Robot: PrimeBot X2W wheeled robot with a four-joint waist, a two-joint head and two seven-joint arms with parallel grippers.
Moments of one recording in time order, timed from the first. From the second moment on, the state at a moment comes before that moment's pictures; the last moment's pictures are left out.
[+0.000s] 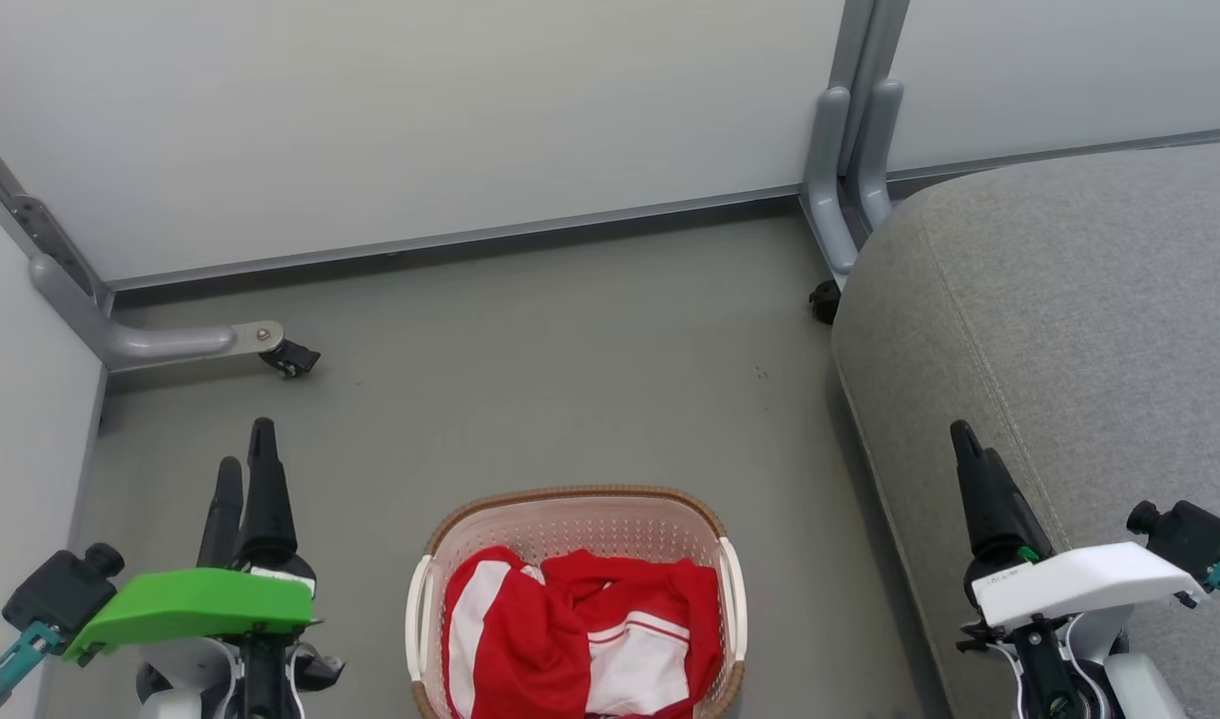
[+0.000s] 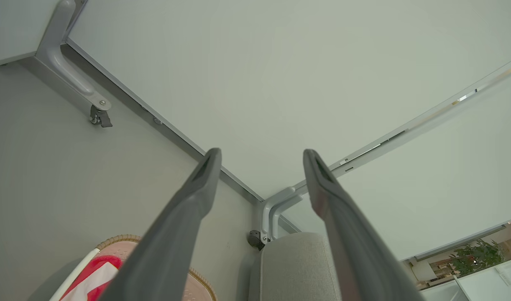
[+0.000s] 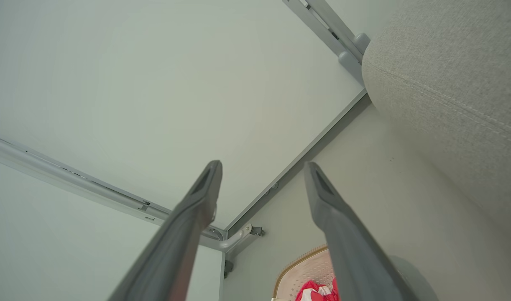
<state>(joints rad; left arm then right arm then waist) -0.08 0.04 0.03 0.12 -0.99 -0.04 -0.06 -0.07 -0.04 0.01 0.15 1.00 0.13 -0.06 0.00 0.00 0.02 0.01</state>
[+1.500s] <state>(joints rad) -0.05 0.06 -0.12 0.12 -0.34 0.08 -0.19 -0.06 -0.04 0.07 0.15 0.36 0.13 -0.19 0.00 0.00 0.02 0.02</state>
